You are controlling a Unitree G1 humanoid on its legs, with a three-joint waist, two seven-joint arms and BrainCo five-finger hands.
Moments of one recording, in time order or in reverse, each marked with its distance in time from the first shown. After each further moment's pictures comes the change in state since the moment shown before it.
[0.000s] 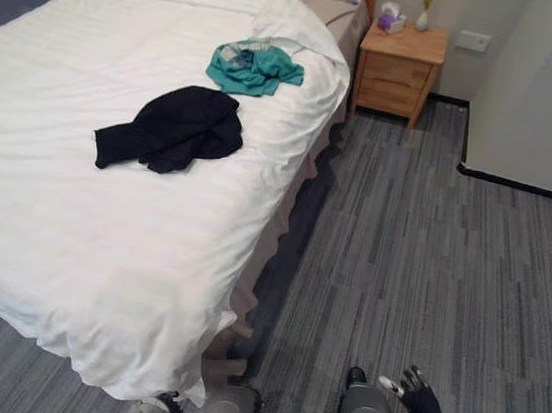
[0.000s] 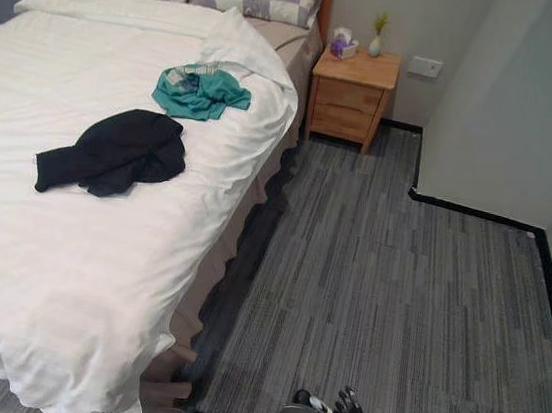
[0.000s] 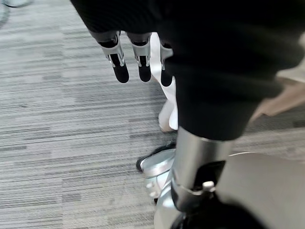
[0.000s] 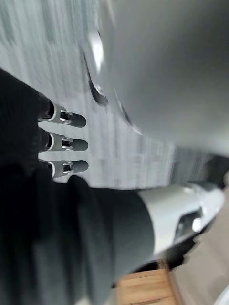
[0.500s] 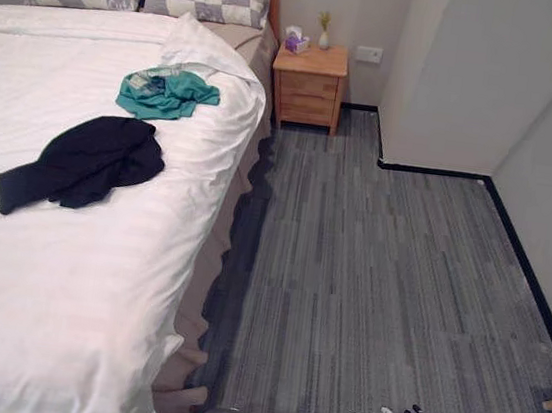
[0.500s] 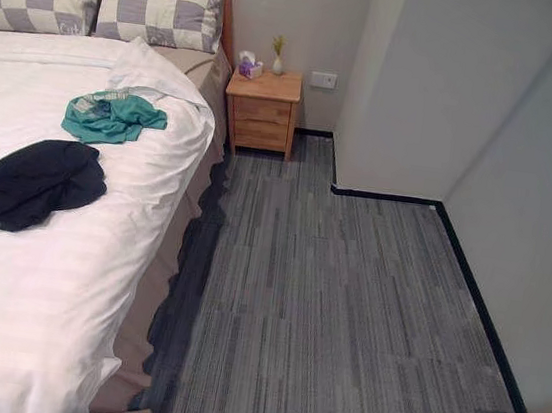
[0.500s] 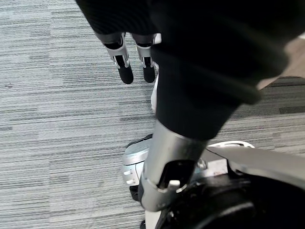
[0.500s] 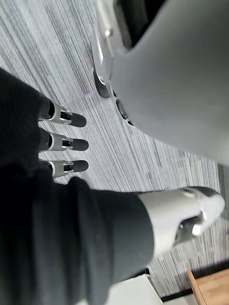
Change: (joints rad) left arm 0.085 -0.042 0.087 0.002 -0.095 -0.025 0.043; right arm 0.061 0.029 -0.079 -0.016 -0.004 0.130 0.007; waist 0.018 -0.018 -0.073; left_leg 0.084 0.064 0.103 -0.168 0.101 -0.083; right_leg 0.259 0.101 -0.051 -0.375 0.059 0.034
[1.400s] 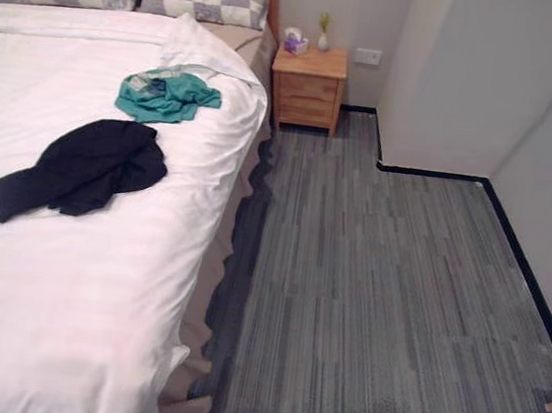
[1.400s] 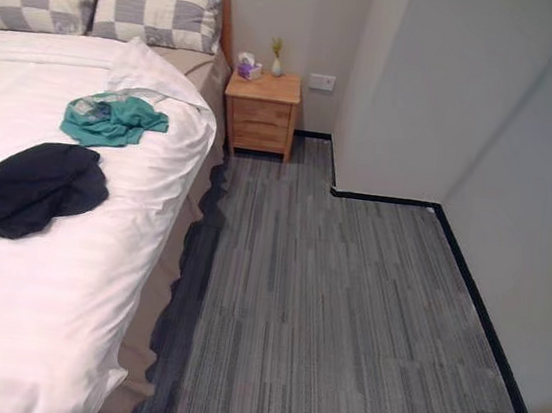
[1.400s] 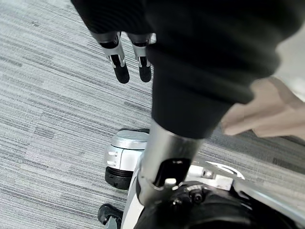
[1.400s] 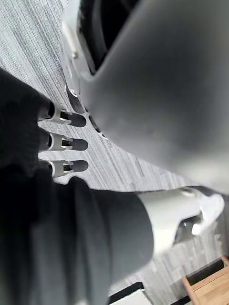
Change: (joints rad) left arm 0.075 -0.072 0.220 0.014 -0.204 -0.042 -0.025; right arm 0.018 0.008 -0.024 -0.003 0.001 0.049 0.130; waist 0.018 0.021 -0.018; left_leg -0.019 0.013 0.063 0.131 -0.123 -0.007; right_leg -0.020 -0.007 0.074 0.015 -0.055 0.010
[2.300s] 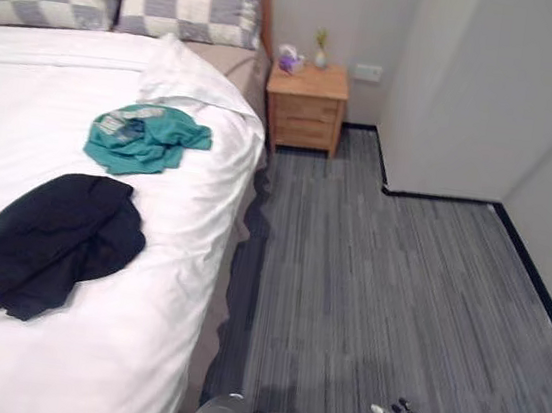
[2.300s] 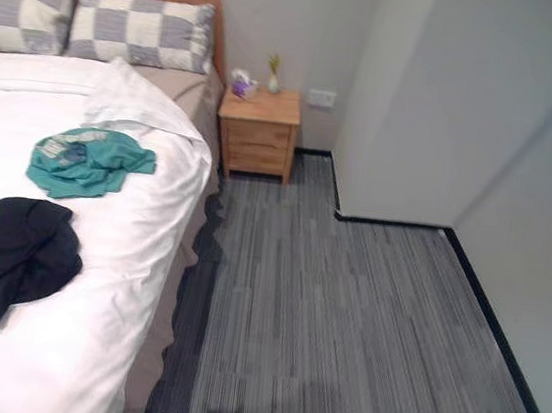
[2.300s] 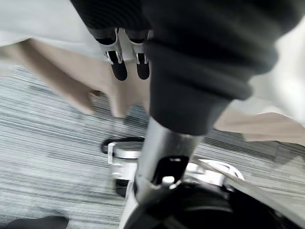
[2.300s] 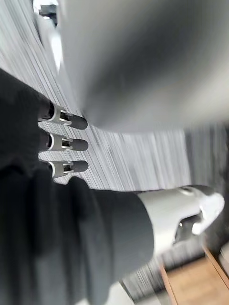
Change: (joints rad) left arm -0.006 0.089 -0.181 -0.011 -0.067 -0.024 -0.040; right arm -0.068 0.017 -0.009 -0.024 -0.044 0.020 -0.051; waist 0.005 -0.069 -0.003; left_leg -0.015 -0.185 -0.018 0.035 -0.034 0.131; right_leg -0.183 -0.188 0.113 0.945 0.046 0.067
